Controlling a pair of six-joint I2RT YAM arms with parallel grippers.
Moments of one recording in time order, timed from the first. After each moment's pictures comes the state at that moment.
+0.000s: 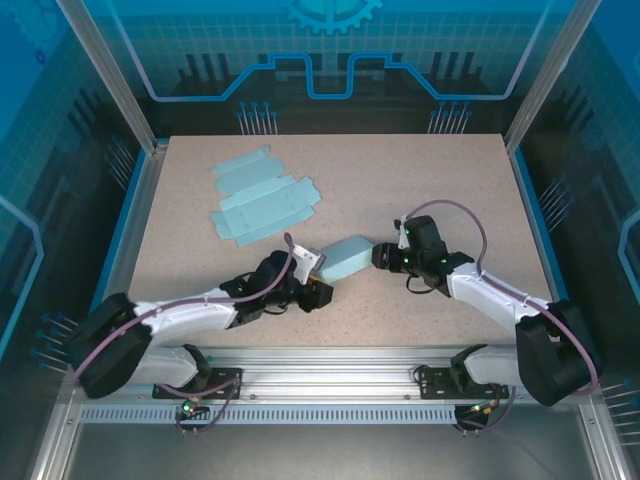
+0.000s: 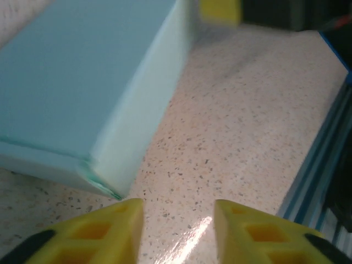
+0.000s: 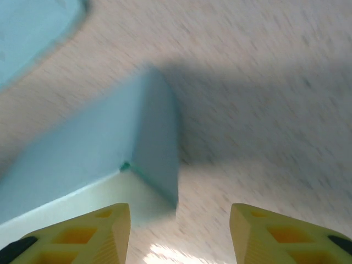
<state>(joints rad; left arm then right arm) -0.80 1.25 0.52 0.14 0.23 -0.39 0.41 1.28 0.64 -0.24 -0.14 0.50</state>
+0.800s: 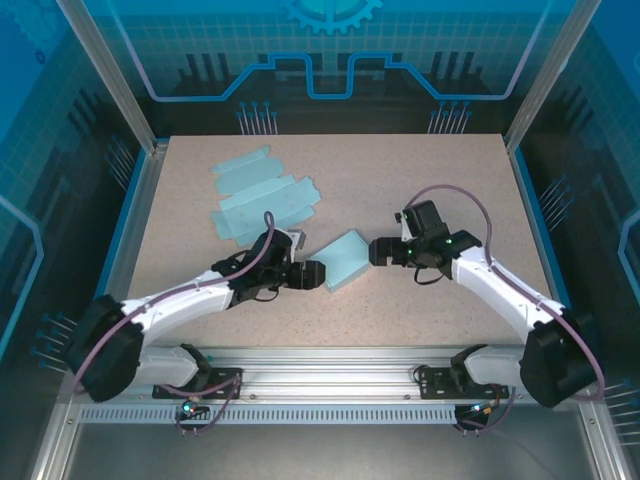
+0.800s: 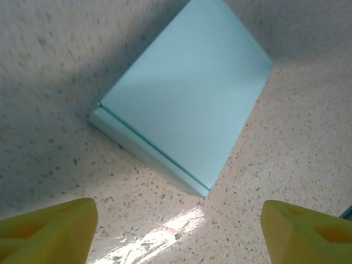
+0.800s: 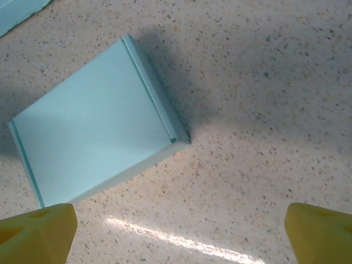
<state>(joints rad) -0.67 1.32 0.68 -0.16 0.15 -0.65 0.42 1.29 0.89 -0.62 -0.09 0.40</state>
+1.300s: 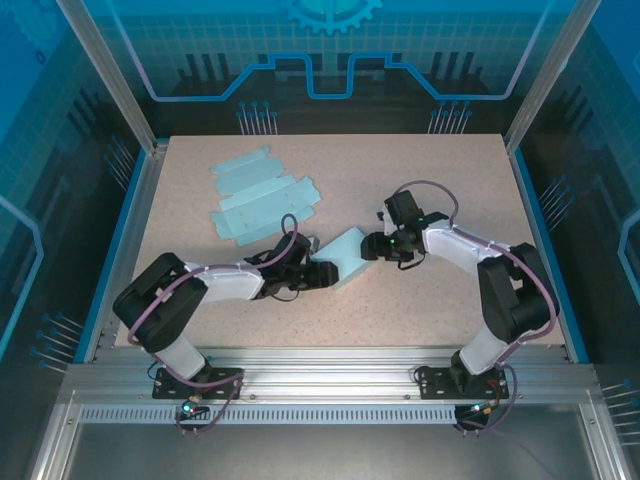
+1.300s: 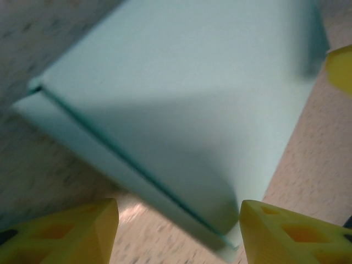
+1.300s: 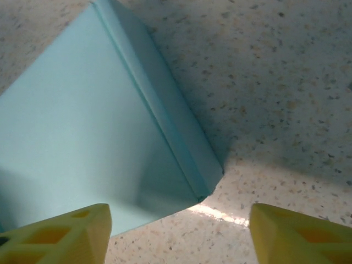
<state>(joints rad) -0.67 1.66 0.72 0.12 0.26 -0.83 0.37 1.65 1.00 -0.52 -0.22 0.38</state>
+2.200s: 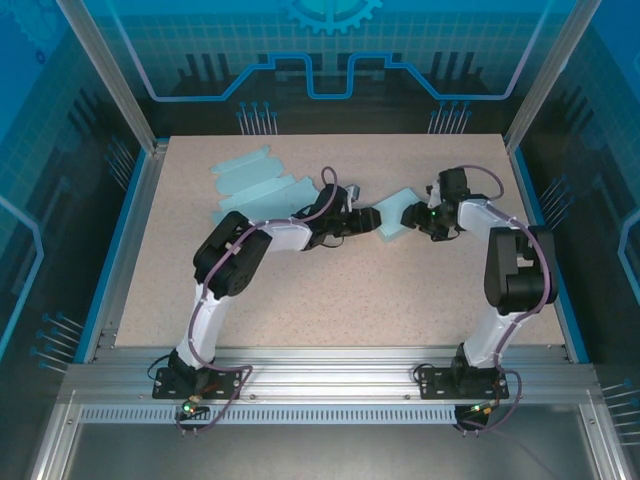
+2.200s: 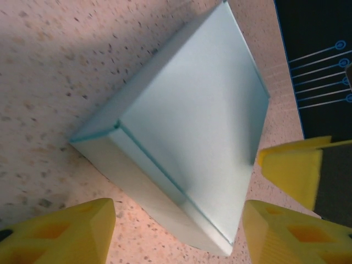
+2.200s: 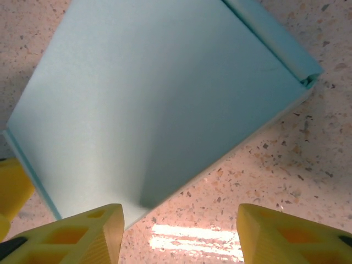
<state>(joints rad) -0.61 2.21 1.39 0.26 0.35 -0.81 0.02 1.78 1.14 -0.48 -0.33 0.36</state>
